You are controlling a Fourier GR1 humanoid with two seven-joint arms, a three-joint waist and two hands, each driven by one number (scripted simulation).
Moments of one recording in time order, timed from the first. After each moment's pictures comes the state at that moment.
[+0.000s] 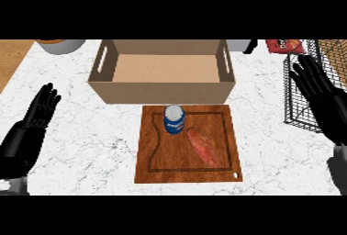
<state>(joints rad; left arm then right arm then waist) 0.00 0.46 -0.06 -1.64 0.20 0.08 -0.15 -0.22 -0.43 -0.02 -1.59 -0.34 0.11 0.03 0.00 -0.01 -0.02</state>
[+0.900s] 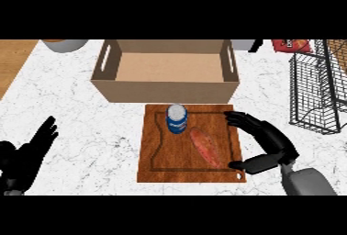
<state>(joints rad) 0.09 0.47 -0.04 -1.42 0.24 0.07 0.09 -0.16 -0.31 0.23 -1.33 -0.22 0.32 -0.08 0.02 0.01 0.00</state>
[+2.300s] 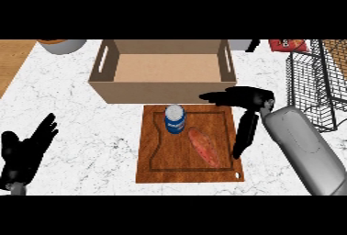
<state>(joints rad) 0.03 0.42 0.03 -1.35 0.18 0.02 0.13 -0.65 -0.32 0.30 -1.17 -0.11 0.80 0.52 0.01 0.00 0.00</state>
